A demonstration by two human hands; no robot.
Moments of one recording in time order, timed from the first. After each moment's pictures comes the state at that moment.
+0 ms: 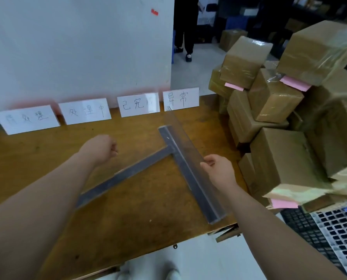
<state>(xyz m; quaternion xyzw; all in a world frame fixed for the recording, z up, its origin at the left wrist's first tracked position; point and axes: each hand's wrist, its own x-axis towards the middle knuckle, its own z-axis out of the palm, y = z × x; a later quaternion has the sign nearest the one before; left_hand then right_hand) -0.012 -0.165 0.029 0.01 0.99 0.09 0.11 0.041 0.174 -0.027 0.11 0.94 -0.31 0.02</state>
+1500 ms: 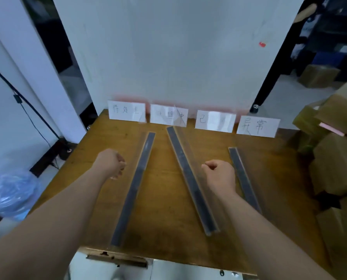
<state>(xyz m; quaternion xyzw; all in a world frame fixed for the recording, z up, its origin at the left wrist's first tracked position) 0.106 -0.340 0.014 -0.33 0.87 0.36 0.04 0.034 -0.031 0.006 -0.01 0.91 -0.41 0.05</state>
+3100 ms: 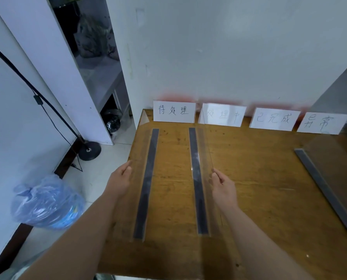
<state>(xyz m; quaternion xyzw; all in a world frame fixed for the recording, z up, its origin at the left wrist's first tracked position) 0.146 -0.579 -0.057 -0.27 0.83 0.49 -0.03 0.070 -0.297 -0.071 0.10 0.85 -0.52 0.08</state>
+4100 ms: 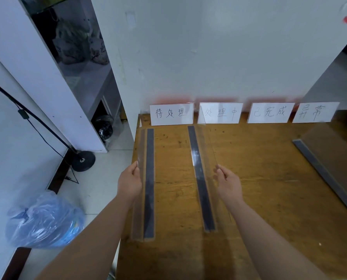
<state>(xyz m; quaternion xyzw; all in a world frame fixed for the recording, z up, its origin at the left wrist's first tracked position) 0.115 -0.587 -0.049 -0.26 0.84 0.47 -0.02 0.063 -0.324 -0.062 0.13 0.87 -0.48 0.05</state>
